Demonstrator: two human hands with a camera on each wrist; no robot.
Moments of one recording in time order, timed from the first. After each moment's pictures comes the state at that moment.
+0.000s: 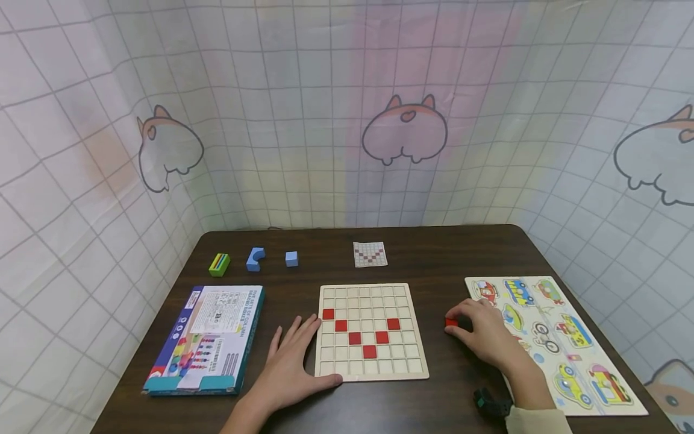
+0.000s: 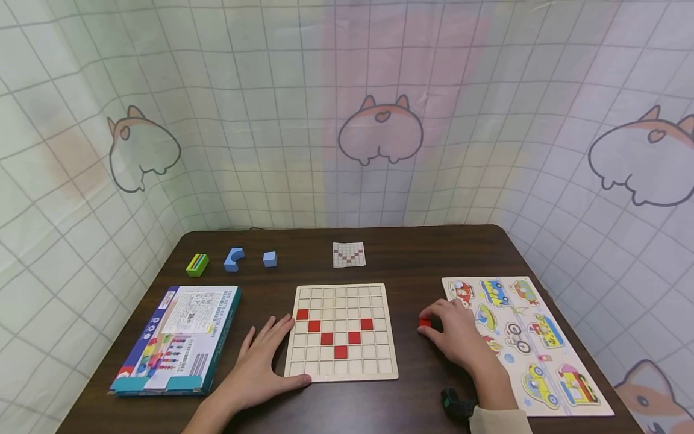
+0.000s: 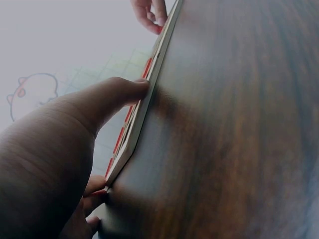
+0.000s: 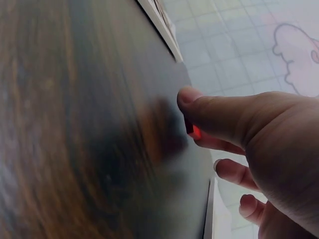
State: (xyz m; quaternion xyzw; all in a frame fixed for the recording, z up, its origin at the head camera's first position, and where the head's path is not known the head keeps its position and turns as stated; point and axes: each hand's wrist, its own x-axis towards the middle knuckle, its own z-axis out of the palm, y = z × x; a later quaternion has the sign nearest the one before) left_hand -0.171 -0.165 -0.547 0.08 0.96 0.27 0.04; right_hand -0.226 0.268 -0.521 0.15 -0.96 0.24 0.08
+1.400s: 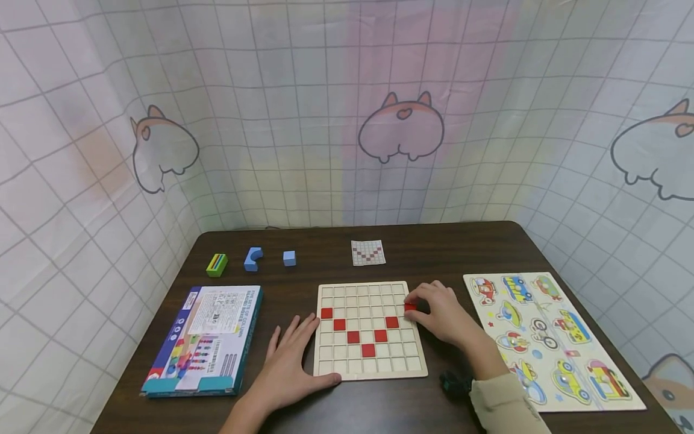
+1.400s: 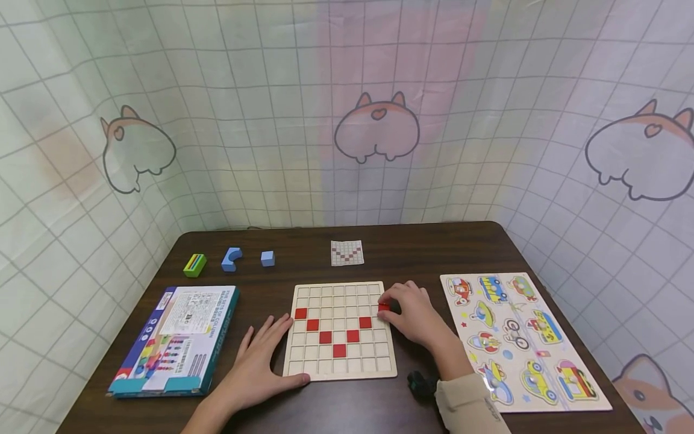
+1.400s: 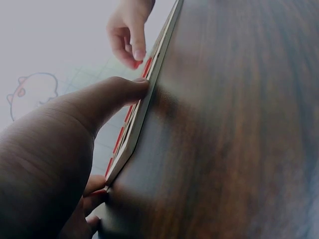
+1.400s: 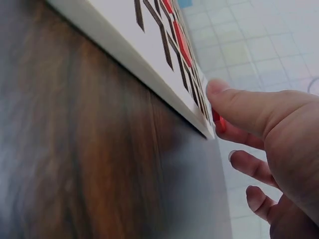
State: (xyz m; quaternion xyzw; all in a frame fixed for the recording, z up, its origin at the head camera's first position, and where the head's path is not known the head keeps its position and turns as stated) left_hand -0.172 -0.167 -0.549 0.08 0.96 0.27 0.04; right_hand -0.260 0.203 -0.517 0.21 -0.94 0.26 0.06
